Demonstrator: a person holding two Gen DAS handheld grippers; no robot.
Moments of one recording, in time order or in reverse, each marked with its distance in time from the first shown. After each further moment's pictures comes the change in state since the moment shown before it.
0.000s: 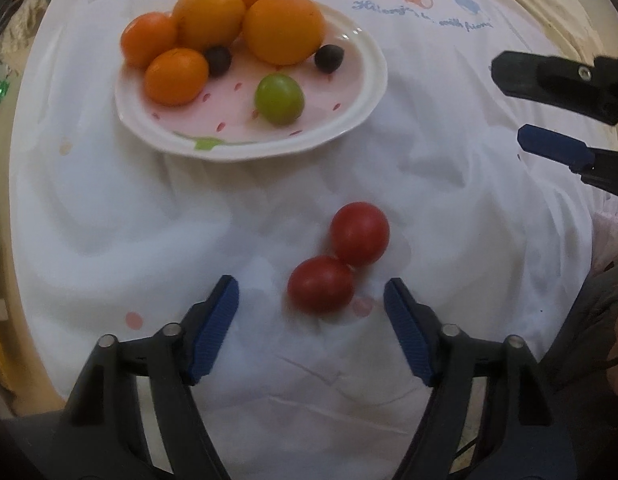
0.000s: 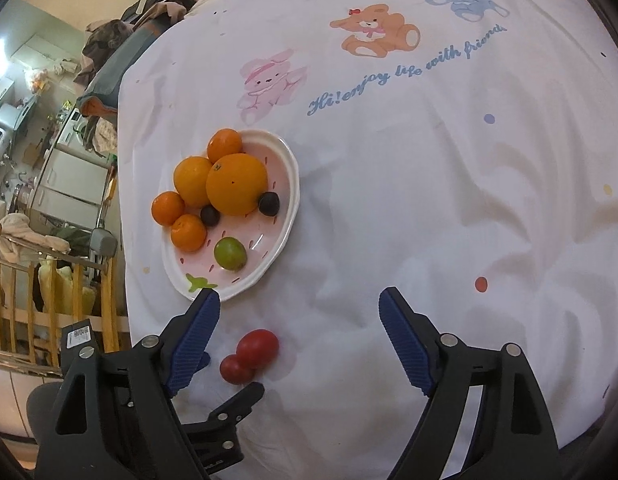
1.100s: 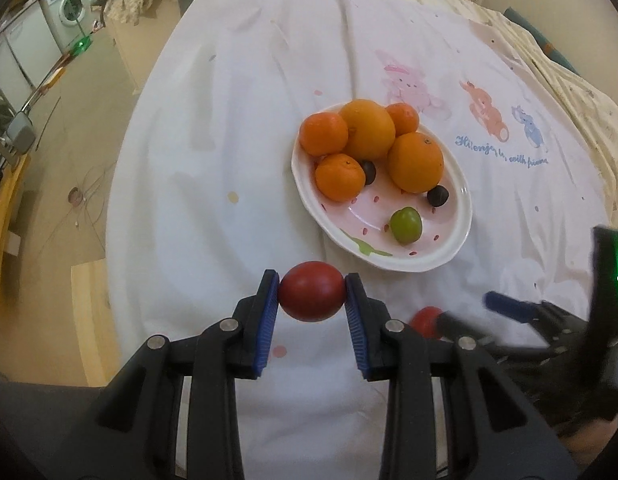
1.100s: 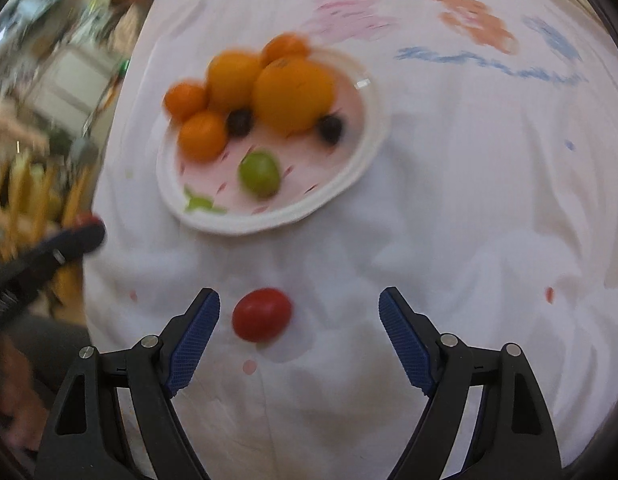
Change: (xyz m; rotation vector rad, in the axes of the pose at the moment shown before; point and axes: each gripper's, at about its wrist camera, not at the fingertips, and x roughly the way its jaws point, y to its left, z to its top) left arm -0.070 0.080 0.009 -0.306 -0.220 0.091; right arm 0.067 0.064 -0.039 -0.353 0.156 -0.130
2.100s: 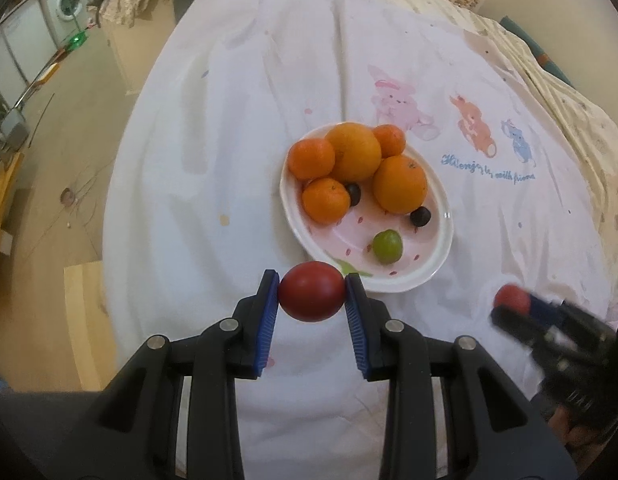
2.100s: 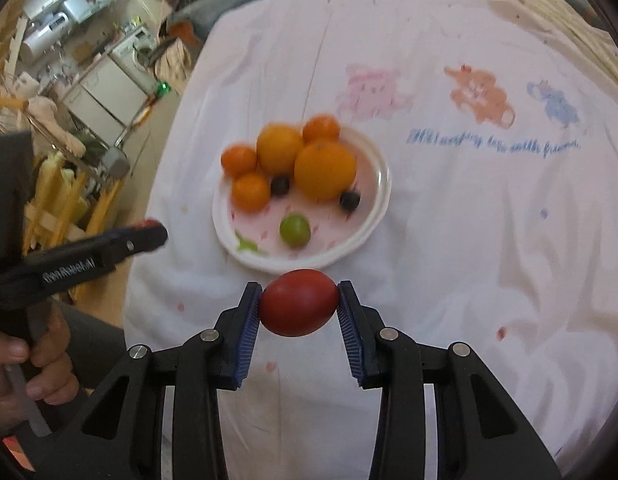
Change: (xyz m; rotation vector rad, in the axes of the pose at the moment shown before) left arm -0.014 -0.003 0.023 -0.007 0.004 -0.037; right arm -0.082 -0.012 0.010 -0.058 -0.191 0.082
